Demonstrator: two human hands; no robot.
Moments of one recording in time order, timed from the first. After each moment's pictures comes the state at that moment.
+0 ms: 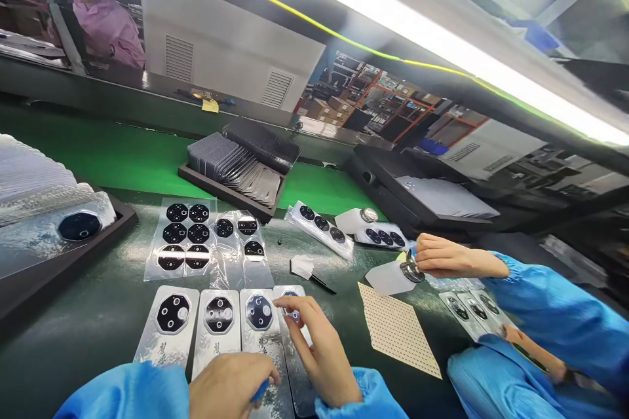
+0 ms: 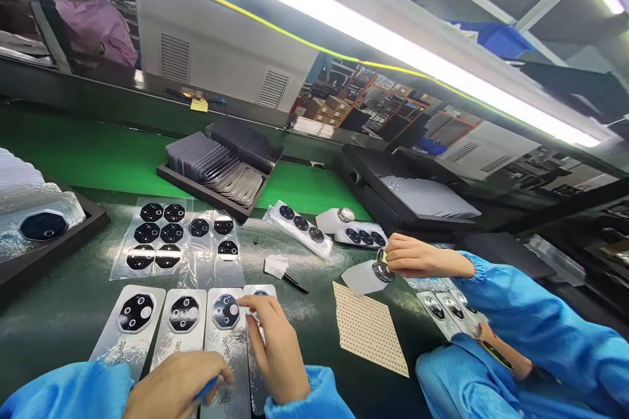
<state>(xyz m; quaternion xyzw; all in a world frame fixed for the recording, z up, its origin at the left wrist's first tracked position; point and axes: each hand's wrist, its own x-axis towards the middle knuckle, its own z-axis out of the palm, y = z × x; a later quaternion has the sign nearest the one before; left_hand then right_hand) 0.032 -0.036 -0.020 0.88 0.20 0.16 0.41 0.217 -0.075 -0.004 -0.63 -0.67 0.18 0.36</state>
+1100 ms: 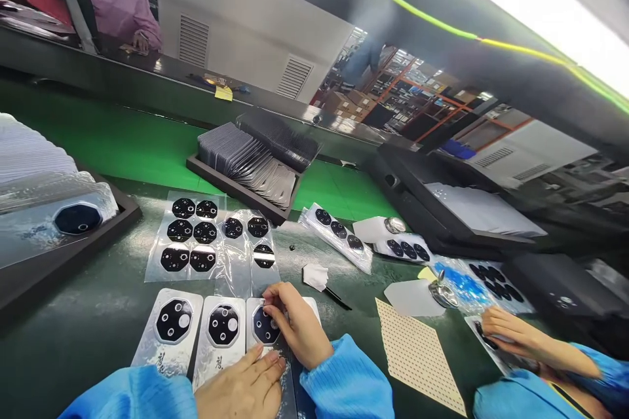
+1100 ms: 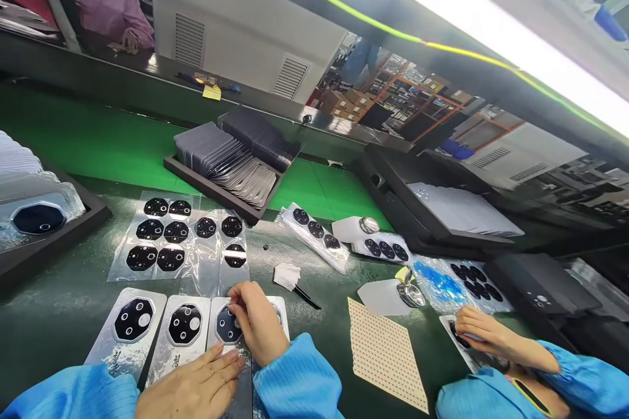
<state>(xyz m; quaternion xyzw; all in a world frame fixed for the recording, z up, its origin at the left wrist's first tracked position) 0.045 -0.030 -0.054 0.96 0.10 0.26 -0.01 0.228 -0.019 -0.040 -0.60 -0.70 0.25 0.28</state>
